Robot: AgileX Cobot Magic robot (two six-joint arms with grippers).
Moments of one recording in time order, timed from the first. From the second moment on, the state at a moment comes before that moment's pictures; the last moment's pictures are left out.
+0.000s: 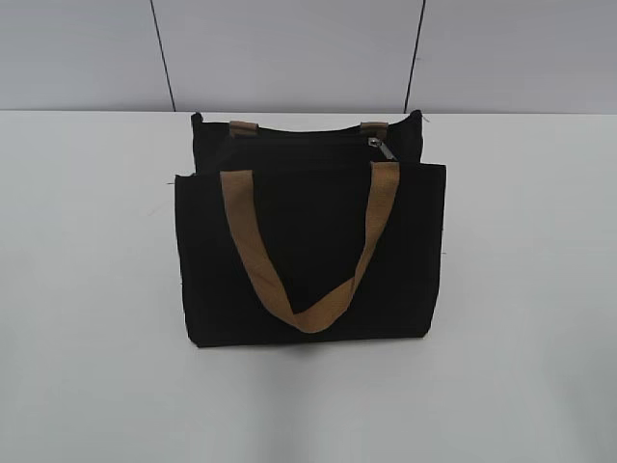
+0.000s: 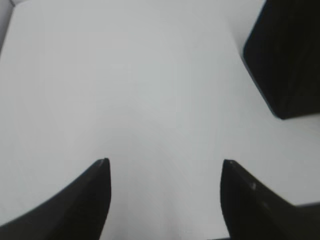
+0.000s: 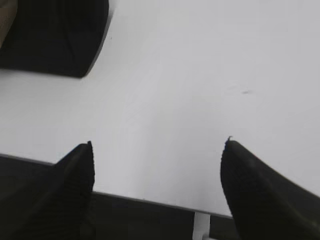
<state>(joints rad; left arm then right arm) -0.19 0.11 -0.54 0.06 1.06 0.01 0.02 0.11 -0.47 0.16 1.09 -0.23</state>
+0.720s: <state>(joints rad) 0.00 0.00 -0.54 0.06 1.06 0.01 -0.01 -0.01 -0.47 0.19 1.09 -0.23</state>
